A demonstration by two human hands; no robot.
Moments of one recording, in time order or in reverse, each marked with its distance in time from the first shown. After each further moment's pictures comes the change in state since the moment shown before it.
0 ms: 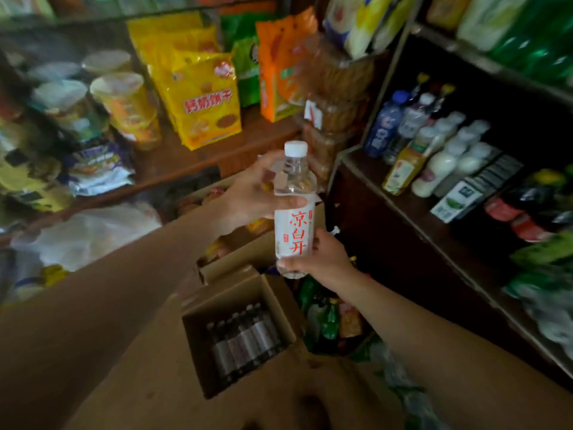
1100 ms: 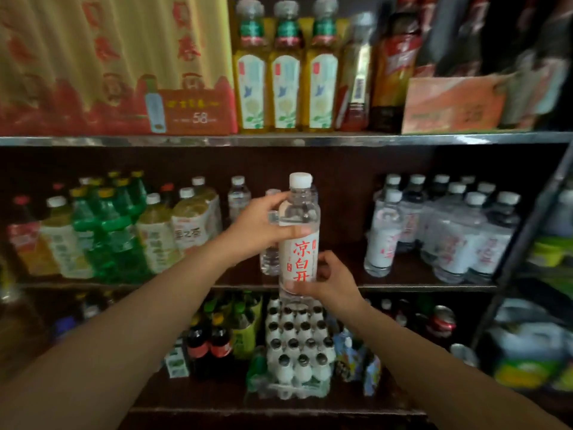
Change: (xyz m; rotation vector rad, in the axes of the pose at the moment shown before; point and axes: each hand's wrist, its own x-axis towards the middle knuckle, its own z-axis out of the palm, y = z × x) left_hand 0.052 0.366 0.475 0.077 -0.873 0.609; right_hand -0.336 -0.060 -0.429 0.236 1.092 -0.262
